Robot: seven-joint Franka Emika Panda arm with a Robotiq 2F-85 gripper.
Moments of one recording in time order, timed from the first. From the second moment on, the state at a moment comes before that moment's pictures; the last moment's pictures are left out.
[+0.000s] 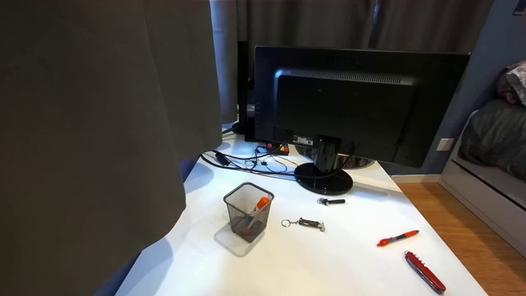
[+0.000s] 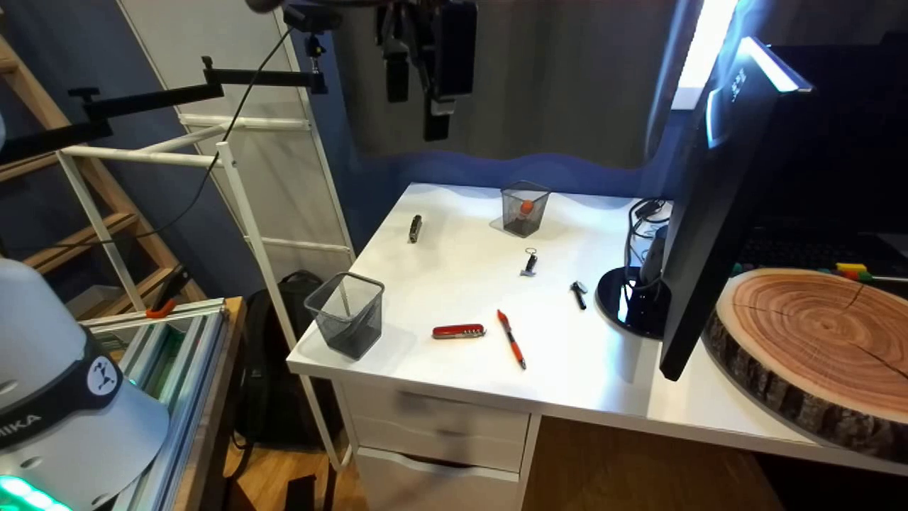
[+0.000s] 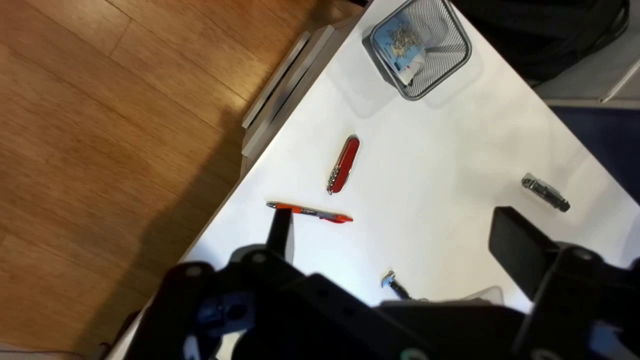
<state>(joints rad) 0.08 -0.49 -0.05 -2.44 0.13 1.91 -0.21</state>
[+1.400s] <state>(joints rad) 0.21 -0.23 0.13 -2.70 0.01 2.29 -0.24</state>
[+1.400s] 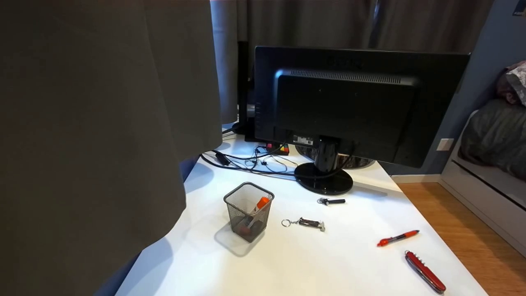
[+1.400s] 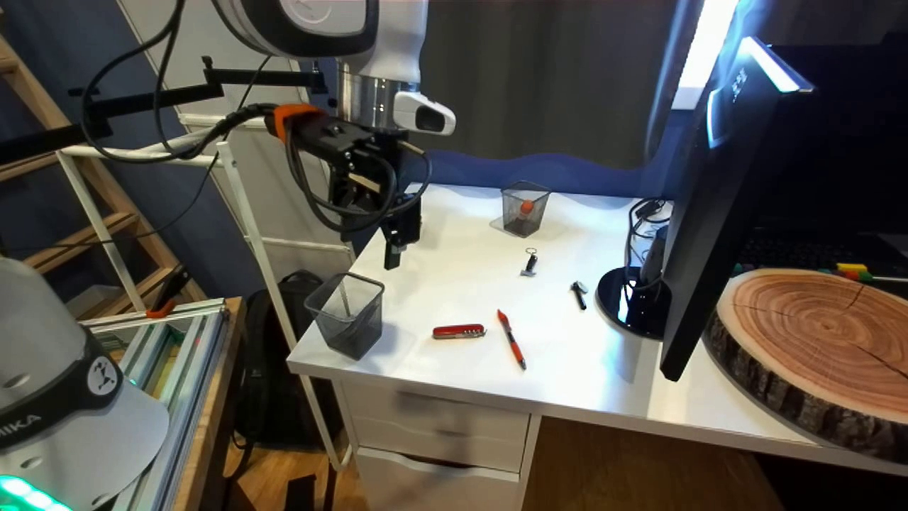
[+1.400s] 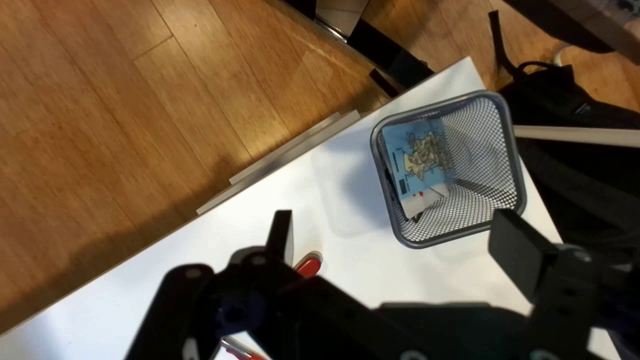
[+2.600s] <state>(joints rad) 0.21 -0.02 0.14 -2.68 0.00 2.45 -0.48</state>
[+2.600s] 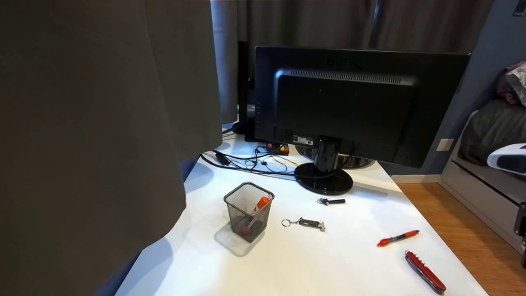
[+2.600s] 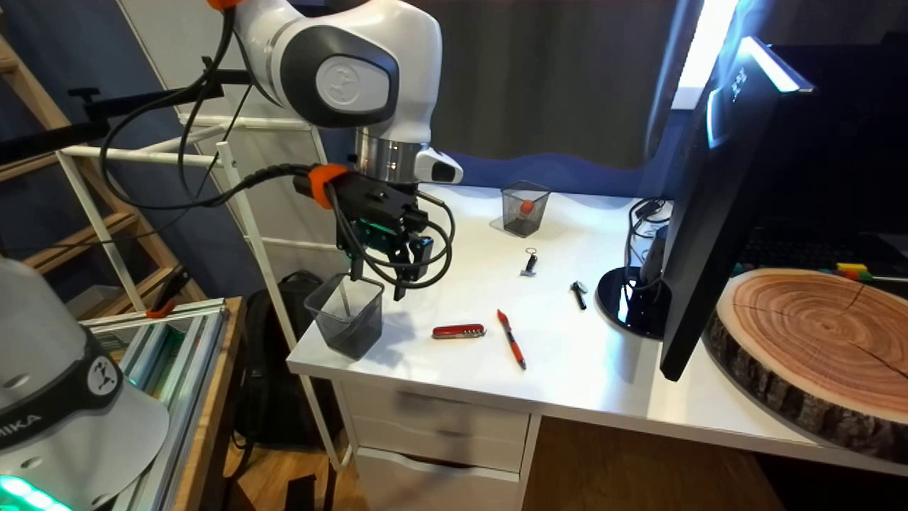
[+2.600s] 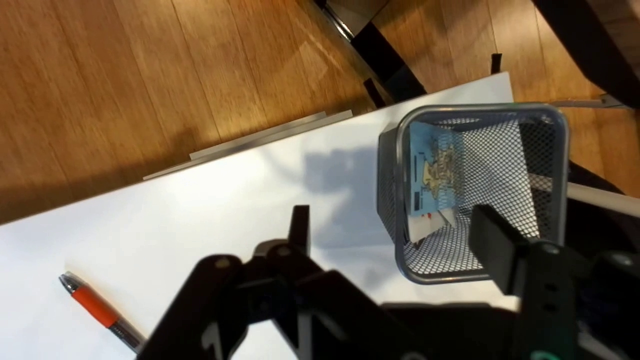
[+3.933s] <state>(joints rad) 0.21 -0.01 0.14 -2.67 0.01 2.40 -0.47</state>
